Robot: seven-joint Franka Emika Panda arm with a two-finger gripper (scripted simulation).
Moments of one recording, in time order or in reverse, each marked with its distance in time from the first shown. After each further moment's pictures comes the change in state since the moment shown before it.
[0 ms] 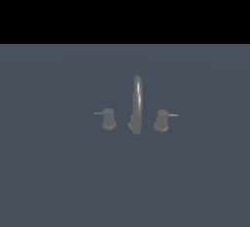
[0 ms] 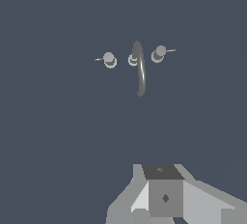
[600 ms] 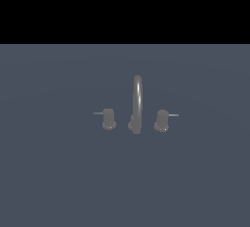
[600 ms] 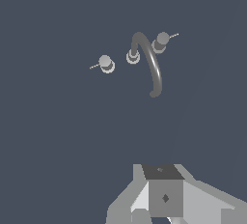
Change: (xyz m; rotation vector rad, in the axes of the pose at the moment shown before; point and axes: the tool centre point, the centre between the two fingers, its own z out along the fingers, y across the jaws) arm 0.022 -0.043 0.069 -0.005 0.002 0.251
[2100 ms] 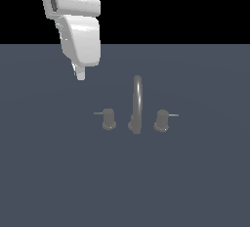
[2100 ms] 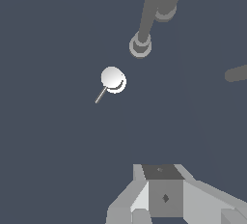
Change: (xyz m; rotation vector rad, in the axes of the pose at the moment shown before) arm 0.074 -0.095 0.168 -0.005 0.002 0.612
